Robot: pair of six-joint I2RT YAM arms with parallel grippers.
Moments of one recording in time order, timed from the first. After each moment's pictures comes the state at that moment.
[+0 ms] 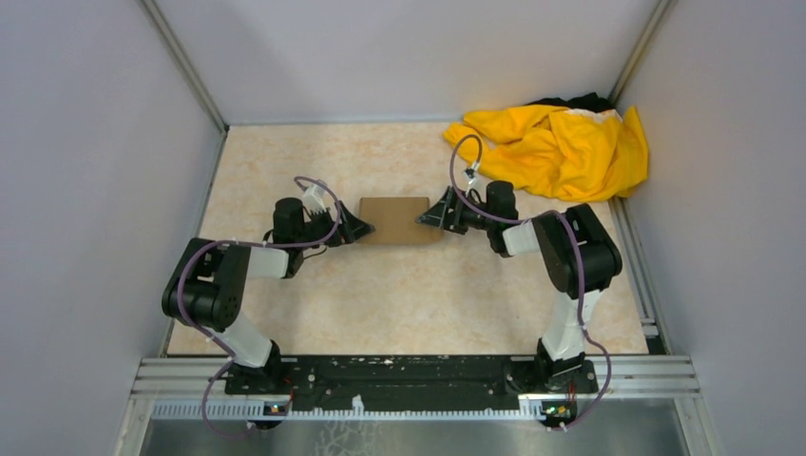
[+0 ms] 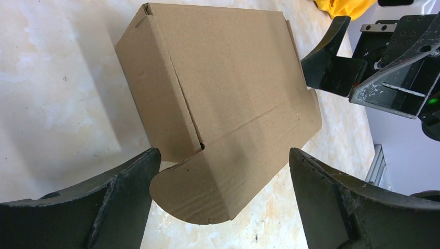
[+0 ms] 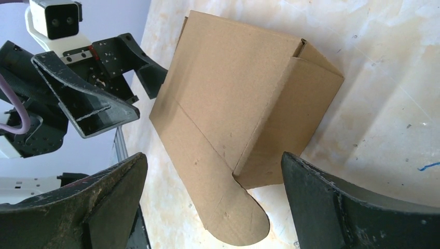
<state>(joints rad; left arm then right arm) -0.22 1.64 0.54 0.70 0.59 -0.59 0.31 1.87 0.76 0.76 -0.75 0.75</state>
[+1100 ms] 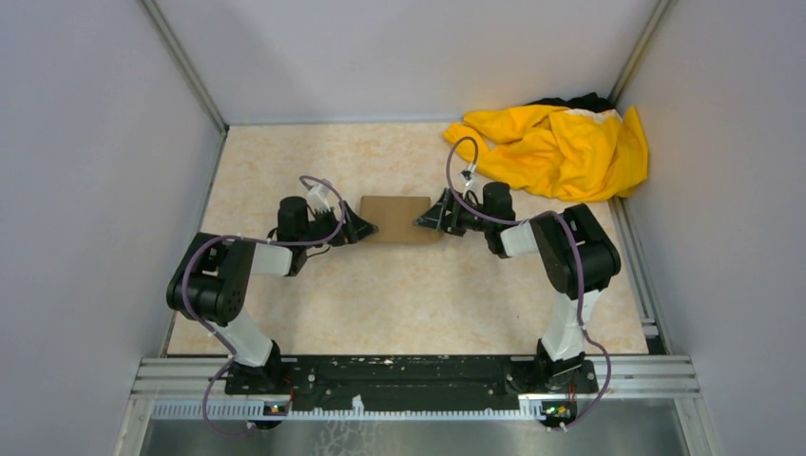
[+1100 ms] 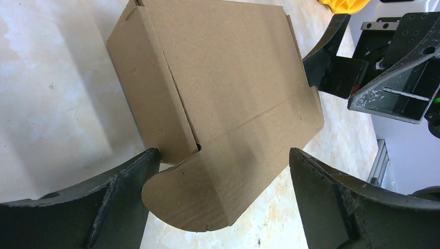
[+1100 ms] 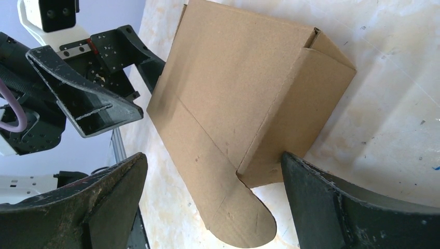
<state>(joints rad) -0.24 1.68 0.56 0.72 0.59 -0.59 0.34 1.87 0.76 0.74 -0.73 0.74</state>
